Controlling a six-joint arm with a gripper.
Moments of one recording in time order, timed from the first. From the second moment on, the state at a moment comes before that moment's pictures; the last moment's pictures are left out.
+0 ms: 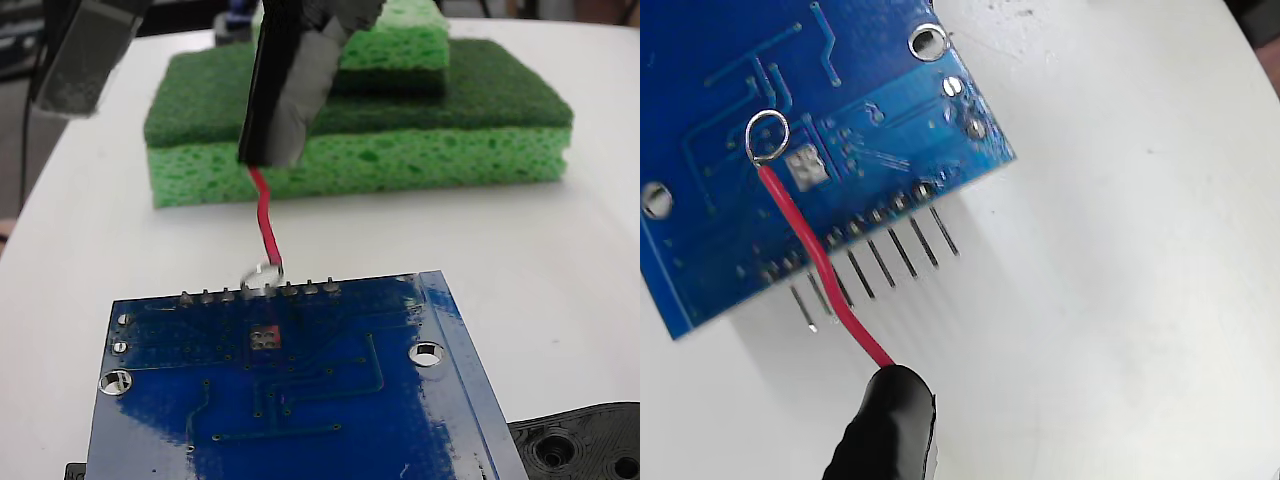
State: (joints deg) arm 3.4 93.8 99.6 65.5 13.7 27.1
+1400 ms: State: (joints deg) arm 3.0 90.3 96.2 68.6 14.5 27.9
